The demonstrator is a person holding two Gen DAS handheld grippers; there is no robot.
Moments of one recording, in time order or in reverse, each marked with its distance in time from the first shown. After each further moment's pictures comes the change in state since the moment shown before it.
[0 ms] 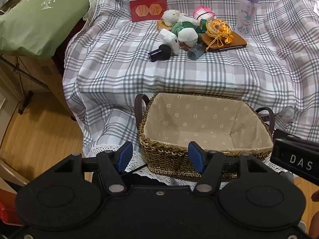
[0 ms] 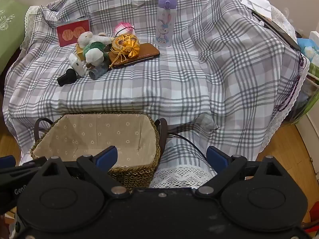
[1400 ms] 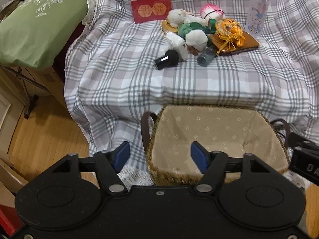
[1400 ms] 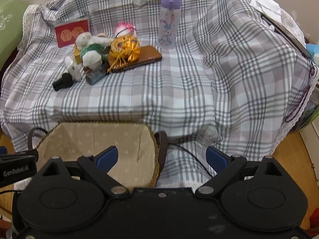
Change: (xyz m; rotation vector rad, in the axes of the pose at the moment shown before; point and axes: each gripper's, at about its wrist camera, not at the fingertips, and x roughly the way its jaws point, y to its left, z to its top) left arm 0.026 0.002 0.037 0.027 0.018 0.058; right arm 0.029 0.002 0.025 -0.017 -0.014 0.011
